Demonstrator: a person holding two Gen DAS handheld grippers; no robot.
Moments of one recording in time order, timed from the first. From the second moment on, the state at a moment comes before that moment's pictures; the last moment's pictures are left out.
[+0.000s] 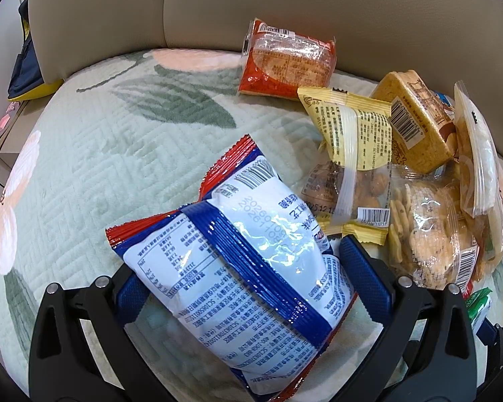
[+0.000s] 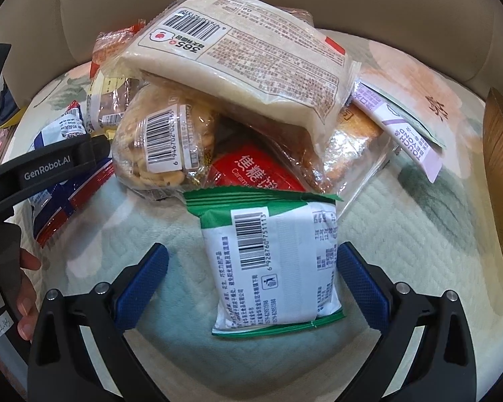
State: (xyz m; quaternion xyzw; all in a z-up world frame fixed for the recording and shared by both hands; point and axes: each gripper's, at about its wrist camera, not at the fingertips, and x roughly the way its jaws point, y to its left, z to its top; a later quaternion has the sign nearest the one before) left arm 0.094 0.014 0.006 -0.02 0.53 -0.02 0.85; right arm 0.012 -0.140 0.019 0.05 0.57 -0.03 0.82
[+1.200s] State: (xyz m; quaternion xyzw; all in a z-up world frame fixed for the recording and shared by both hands) left arm 0.025 0.005 0.080 0.00 0.47 -0.03 0.88; right arm 0.002 -0.217 0.128 0.23 0.44 -0.01 0.87
